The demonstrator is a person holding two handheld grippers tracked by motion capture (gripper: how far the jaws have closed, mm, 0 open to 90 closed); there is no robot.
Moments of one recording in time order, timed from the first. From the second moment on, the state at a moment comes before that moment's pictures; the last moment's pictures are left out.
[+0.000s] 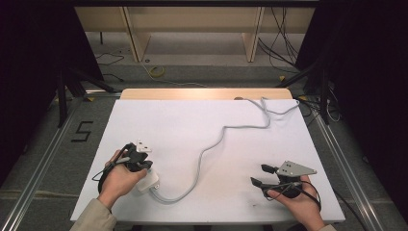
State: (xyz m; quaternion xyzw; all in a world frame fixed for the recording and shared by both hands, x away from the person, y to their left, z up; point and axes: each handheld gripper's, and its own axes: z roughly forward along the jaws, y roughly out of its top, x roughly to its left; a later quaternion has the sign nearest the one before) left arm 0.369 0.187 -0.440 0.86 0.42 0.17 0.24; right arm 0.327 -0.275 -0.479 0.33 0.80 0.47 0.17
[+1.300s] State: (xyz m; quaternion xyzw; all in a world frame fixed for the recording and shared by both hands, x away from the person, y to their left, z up) left arm 0.369 0.178 -0.447 0.86 0.43 0.17 0.22; right arm 0.327 -0.275 -0.479 0.33 0.80 0.47 0.16
